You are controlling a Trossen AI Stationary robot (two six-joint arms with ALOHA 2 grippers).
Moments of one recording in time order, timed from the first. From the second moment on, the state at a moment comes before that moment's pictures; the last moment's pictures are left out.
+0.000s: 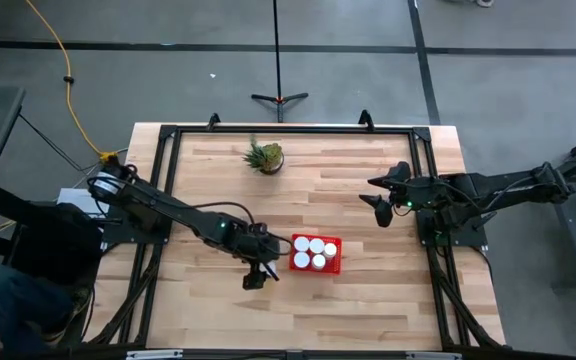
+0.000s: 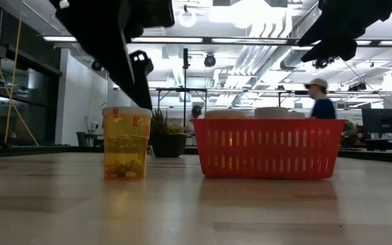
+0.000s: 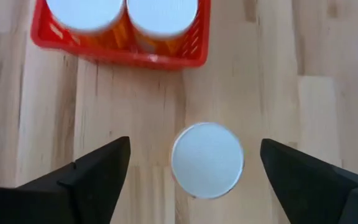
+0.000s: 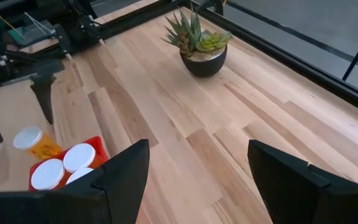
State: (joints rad) left arm -0.33 1.66 1.12 -0.47 -0.03 -0.34; right arm 0.13 0.72 0.65 -0.49 0.47 0.52
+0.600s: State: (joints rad) left arm -0.33 1.77 1.12 -0.47 0.01 -0.35; right arm 0.13 0.72 0.65 -0.52 0.47 0.52
